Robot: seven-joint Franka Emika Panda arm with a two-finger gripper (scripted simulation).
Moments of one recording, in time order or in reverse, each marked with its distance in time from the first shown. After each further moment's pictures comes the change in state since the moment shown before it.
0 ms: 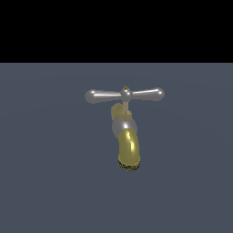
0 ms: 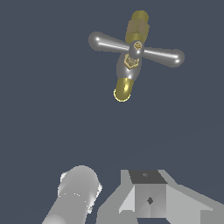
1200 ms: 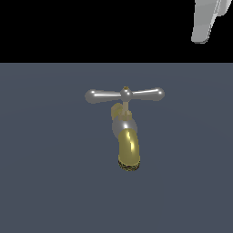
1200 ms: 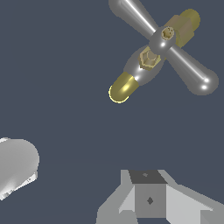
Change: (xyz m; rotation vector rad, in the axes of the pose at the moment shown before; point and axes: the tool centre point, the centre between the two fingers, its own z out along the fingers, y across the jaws) arm 0.024 0.075 0.092 -0.011 0.010 -0.567
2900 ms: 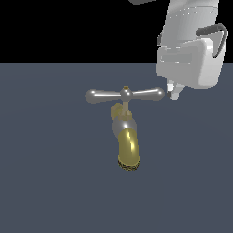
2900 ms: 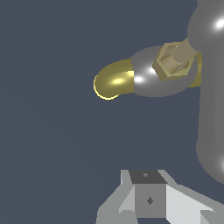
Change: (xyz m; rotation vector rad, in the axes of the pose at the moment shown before) arm 0.041 0.092 0.112 -0.014 0.013 -0.695
